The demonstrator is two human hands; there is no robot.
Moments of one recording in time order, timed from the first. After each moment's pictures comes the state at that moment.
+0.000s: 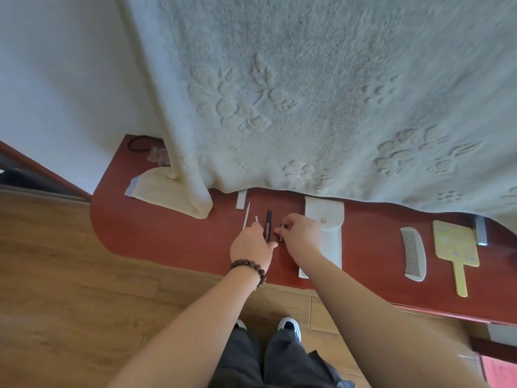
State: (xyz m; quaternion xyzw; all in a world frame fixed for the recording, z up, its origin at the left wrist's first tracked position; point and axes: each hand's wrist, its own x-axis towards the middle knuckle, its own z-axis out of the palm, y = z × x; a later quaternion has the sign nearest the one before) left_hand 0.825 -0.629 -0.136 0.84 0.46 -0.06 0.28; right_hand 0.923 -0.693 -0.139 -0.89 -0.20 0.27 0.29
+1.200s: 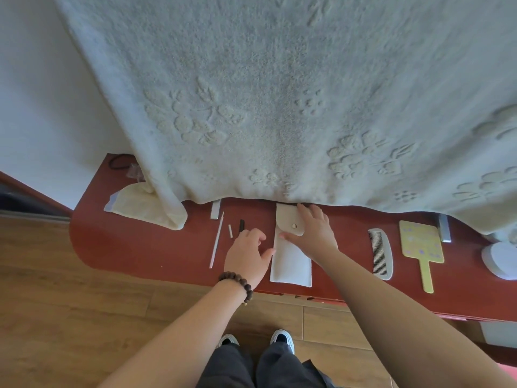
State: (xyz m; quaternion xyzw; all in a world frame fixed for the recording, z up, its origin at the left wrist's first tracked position) left_hand 0.842 -0.672 -0.123 0.88 0.35 0.03 0.32; right_hand 0.993 -0.767 -0.144 -0.91 -0.30 0.22 0.20
